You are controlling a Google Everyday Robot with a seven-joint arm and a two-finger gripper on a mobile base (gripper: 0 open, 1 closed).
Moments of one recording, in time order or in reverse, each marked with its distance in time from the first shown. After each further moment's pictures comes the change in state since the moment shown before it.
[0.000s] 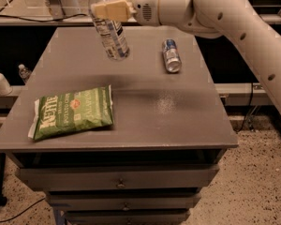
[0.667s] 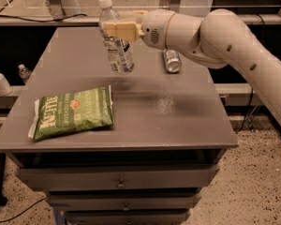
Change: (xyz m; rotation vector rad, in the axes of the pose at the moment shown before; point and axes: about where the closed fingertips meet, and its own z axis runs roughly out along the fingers) arm 0.038 0.003 -0.025 0.062 -0.075 0.047
